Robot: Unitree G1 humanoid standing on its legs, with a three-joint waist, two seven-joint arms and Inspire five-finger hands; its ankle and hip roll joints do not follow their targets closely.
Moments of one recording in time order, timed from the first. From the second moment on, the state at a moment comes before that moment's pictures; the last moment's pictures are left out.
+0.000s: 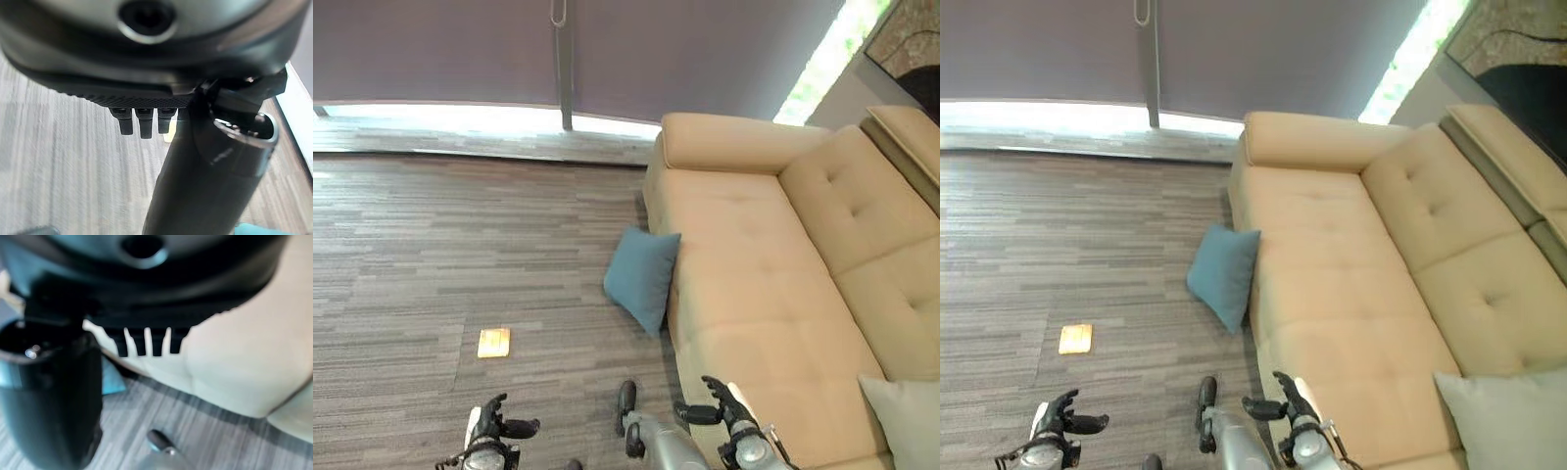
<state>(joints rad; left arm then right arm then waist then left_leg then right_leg) 0.12 0.30 -0.08 0.88 -0.14 -0.04 0.25 0.03 -0.23 0.31 0.83 -0.15 -0.02 -0.21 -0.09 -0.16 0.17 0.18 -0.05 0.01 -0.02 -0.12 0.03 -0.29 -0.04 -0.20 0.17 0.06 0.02</state>
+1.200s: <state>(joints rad) 0.07 0.36 -0.11 0.94 -0.07 -0.04 0.24 -0.04 -0.22 0.32 0.85 -0.15 -0.05 -0.22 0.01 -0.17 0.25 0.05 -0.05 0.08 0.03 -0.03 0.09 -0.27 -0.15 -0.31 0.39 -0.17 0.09</state>
